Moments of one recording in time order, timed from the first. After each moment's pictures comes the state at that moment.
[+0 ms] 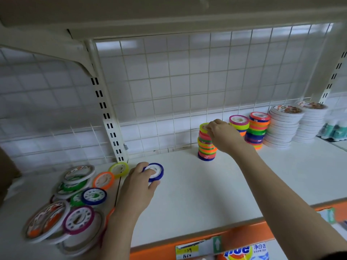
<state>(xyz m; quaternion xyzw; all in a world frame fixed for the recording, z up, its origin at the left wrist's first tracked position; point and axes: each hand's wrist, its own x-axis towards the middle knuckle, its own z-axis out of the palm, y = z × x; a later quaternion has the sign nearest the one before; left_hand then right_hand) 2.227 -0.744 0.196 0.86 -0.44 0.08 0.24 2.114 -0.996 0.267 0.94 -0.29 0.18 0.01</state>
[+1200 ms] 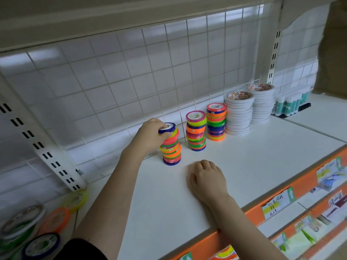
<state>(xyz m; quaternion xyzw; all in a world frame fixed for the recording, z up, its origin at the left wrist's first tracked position) 2.219 -0.941 0.284 0.76 -0.60 0.01 0.24 2.044 -0.965 0.162 0.87 -0.45 0.19 -0.10</state>
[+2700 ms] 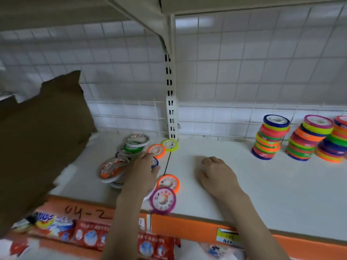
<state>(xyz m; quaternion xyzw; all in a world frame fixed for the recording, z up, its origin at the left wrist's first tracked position) 2.246 -0.645 0.199 0.95 -0.24 0.05 0.22 2.146 -0.834 0.189 0.97 -0.15 0.10 -0.14</state>
